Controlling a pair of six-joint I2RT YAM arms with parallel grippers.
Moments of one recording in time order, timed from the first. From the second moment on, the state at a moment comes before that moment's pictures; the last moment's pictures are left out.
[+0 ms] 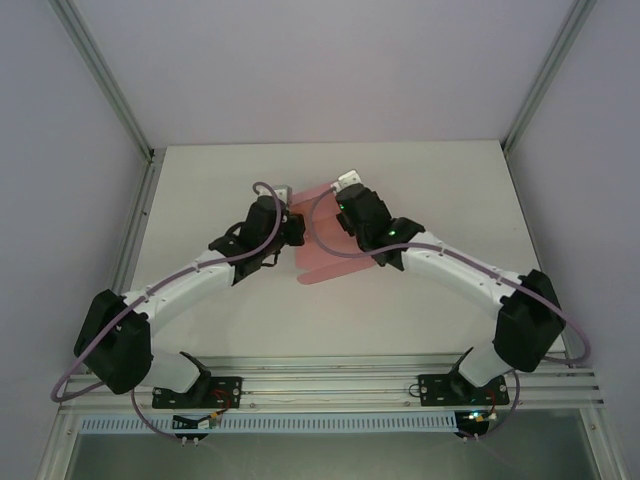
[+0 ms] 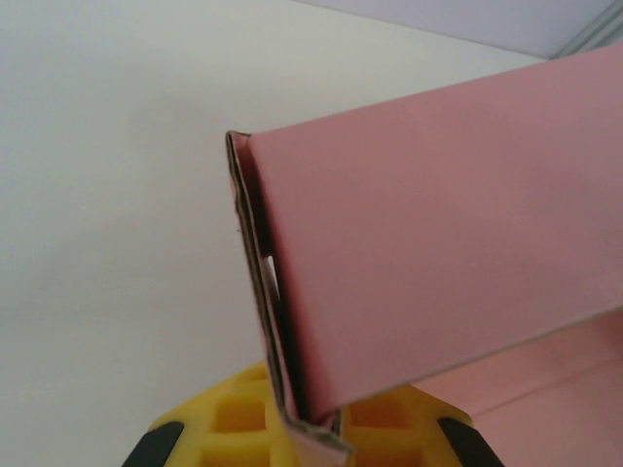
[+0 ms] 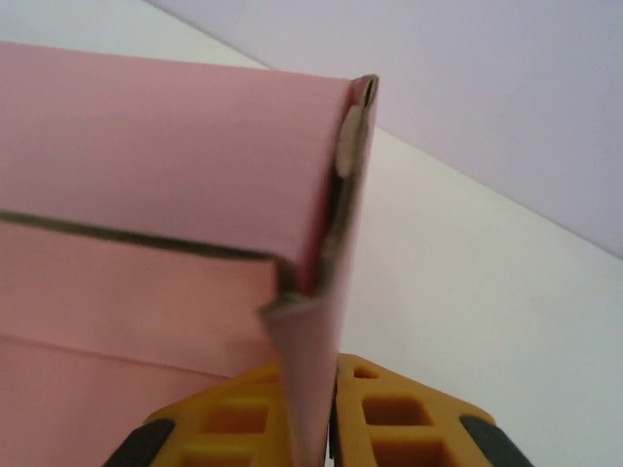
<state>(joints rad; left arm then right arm) -0.64 1.39 0.98 -0.15 -0.14 -0.55 0.80 1.53 1.23 -0.33 0.64 -0.08</state>
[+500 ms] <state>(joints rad) -0.71 1.43 1.17 -0.43 -0.33 -0.84 0.83 1.63 1.23 -0.05 0.87 -0.27</state>
